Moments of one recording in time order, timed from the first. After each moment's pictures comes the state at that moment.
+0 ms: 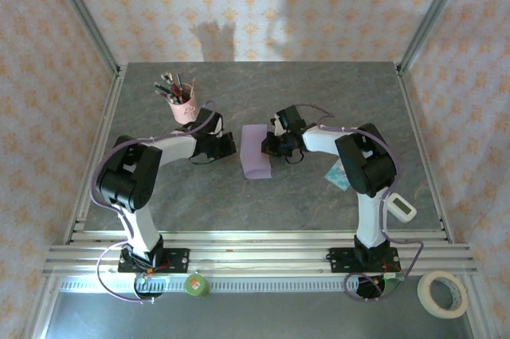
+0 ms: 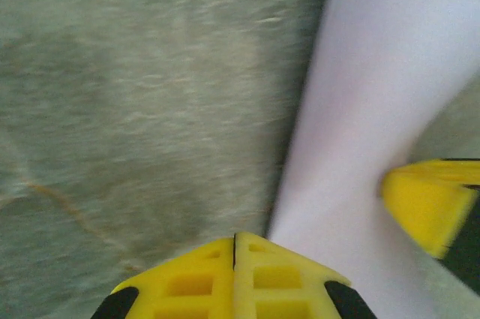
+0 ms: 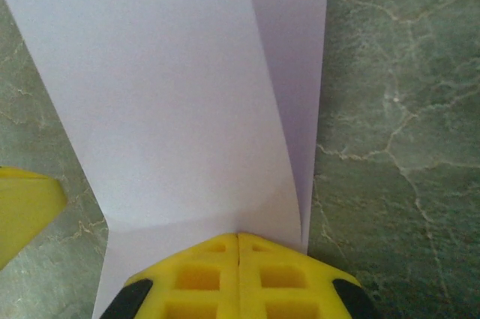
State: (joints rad) left arm -0.34 1.80 0.99 -0.18 0.35 -0.70; right arm 0.50 2.02 1.15 -0.18 -0.43 0.59
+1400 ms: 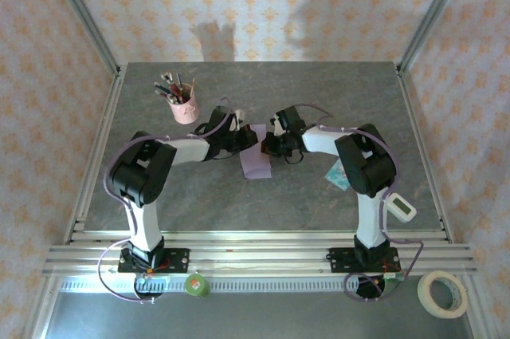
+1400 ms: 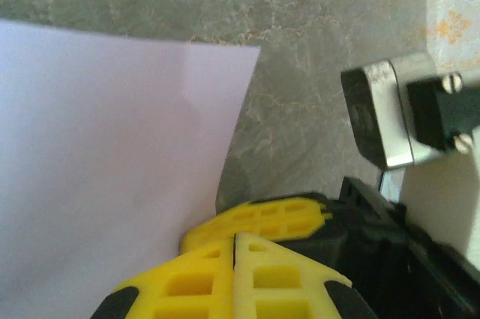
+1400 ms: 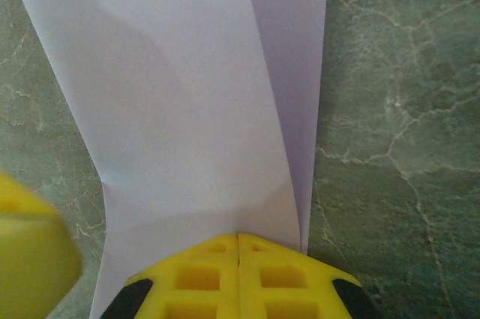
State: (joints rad) left arm -0.42 1.91 1.02 0.19 0.44 -0.85; right arm 0.51 2.02 1.15 -0.17 -0.41 0.58
